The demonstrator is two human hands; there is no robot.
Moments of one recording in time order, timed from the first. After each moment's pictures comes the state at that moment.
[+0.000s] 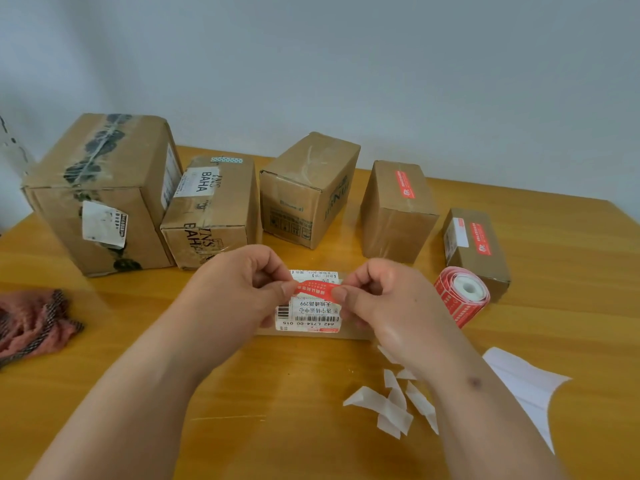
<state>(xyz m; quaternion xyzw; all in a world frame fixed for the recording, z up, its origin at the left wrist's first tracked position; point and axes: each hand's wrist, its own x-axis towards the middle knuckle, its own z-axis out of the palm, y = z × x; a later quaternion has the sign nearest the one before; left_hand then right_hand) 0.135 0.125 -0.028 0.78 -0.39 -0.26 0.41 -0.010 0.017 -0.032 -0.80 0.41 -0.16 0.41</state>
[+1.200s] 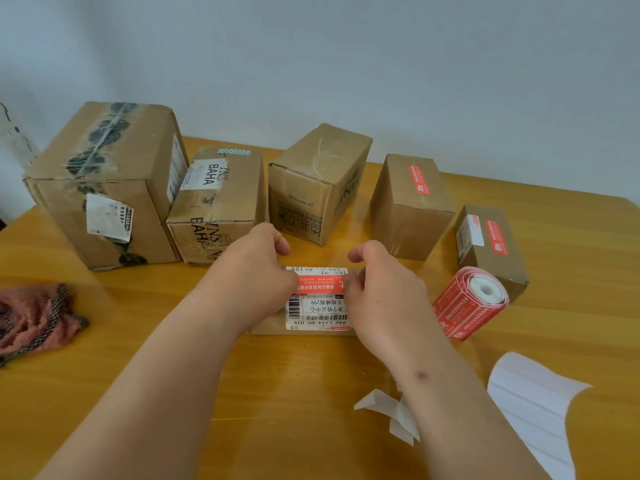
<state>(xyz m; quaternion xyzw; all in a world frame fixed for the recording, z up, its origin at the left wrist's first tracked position) 0.157 0.090 -0.046 0.84 -0.39 -0.21 0.32 0.019 0.018 -0.044 -0.85 0.45 -0.13 0.22</state>
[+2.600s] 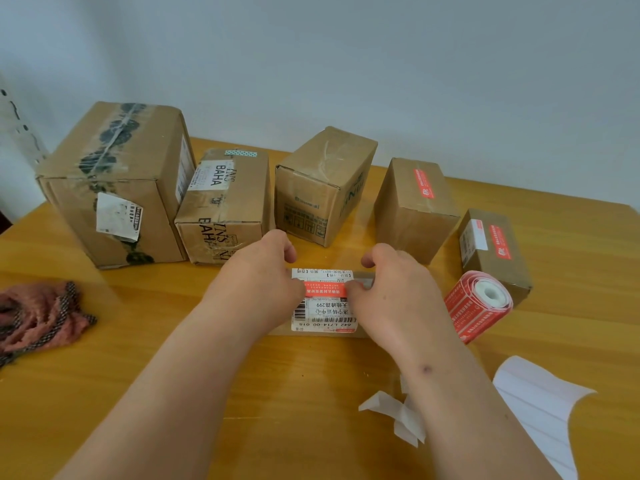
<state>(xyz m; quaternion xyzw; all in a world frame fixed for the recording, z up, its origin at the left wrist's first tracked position) 0.156 0.092 -0.055 0.85 -0.41 -0.16 0.28 0.020 0.009 -0.047 -0.86 0.46 -0.14 0.16</state>
